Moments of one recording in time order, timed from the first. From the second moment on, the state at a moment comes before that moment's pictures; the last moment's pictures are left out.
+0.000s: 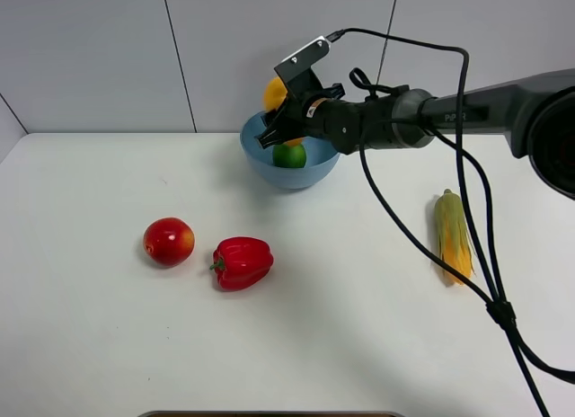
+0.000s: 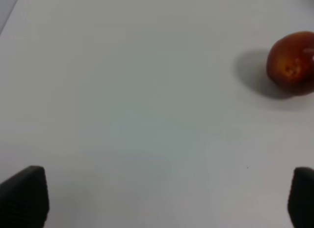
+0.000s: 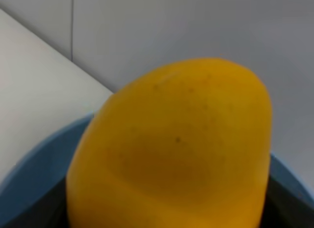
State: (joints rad) left arm -0.03 0.00 -0.44 0.08 1.09 -0.06; right arm 0.52 2.18 -1.43 0.19 -0.25 -0.39
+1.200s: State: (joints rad) left arm -0.03 0.00 -0.44 0.08 1.09 -0.06; right arm 0.51 2.21 -1.42 0.19 -0.34 -0.35
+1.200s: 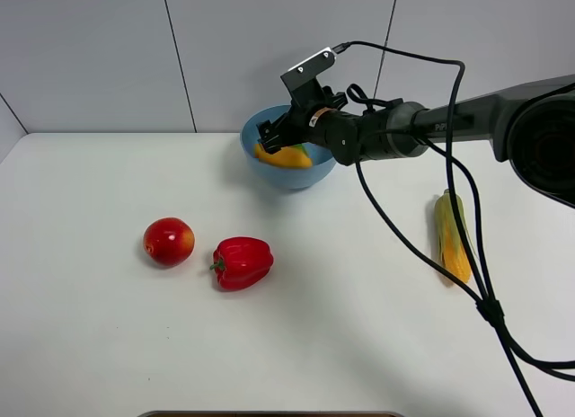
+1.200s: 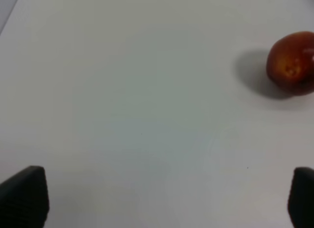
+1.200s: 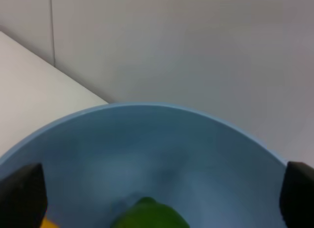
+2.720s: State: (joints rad) left arm -0.03 0.00 -0.44 0.08 1.09 -0.06; right arm 0.53 1.44 -1.42 0.16 0.22 -0.26
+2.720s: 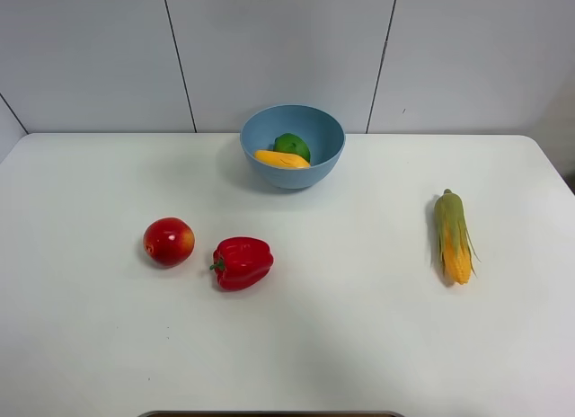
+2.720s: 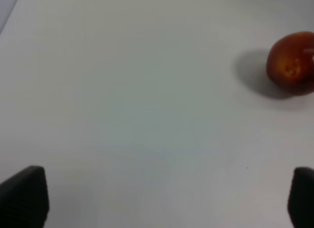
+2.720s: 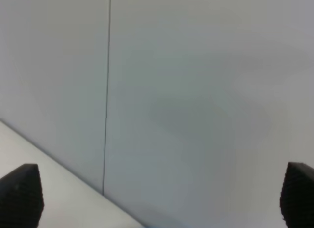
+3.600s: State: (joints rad) left arm -0.03 0.00 -0.44 0.08 1.09 -0.06; right arm 0.35 0.88 -1.42 -0.08 0.48 -0.24
